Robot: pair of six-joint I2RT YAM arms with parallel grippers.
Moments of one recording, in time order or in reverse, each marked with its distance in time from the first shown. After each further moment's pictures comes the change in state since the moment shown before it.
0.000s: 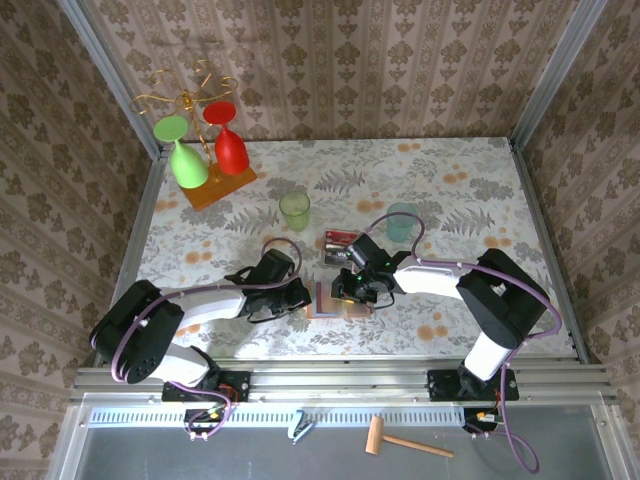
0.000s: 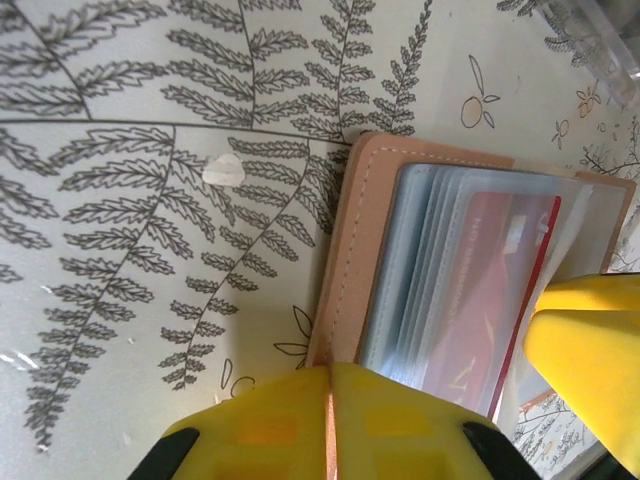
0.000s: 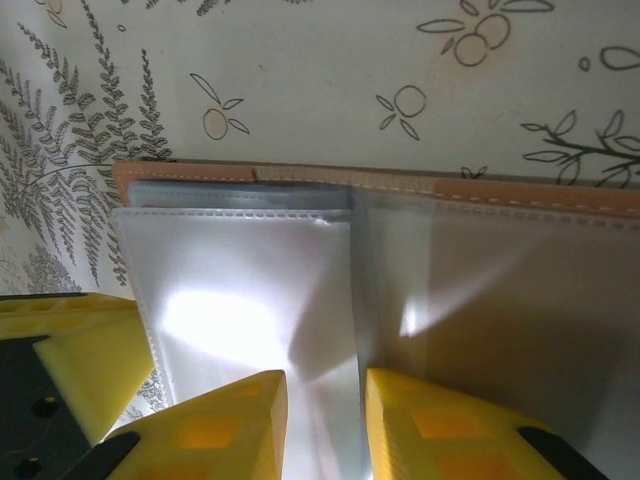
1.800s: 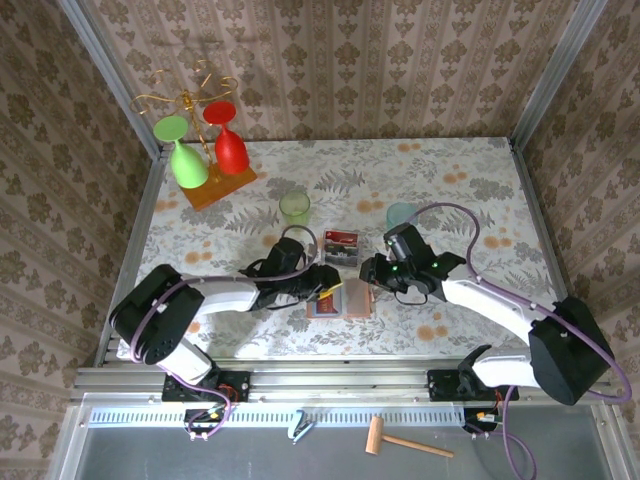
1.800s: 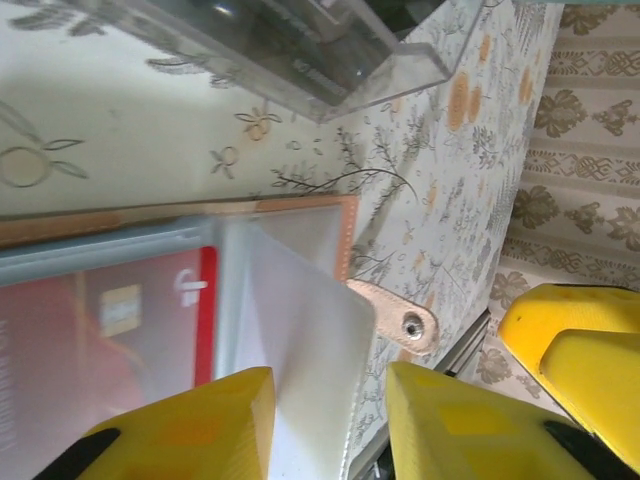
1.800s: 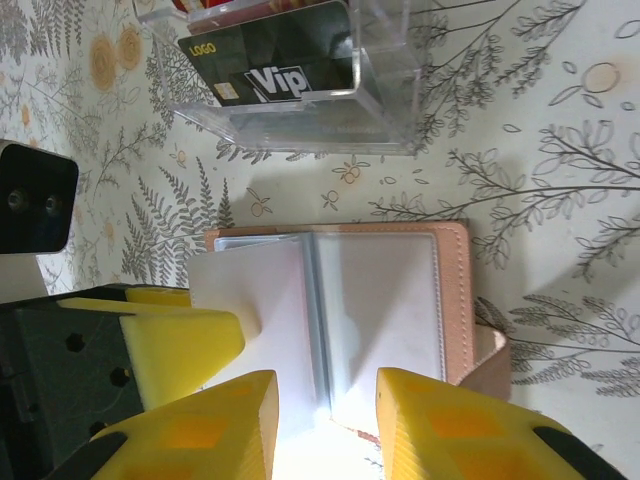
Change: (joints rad) left arm -0.043 0.146 0.076 0.386 0.189 -0.184; right arm -0.148 -0.409 -0.115 -0.132 0.081 -0.023
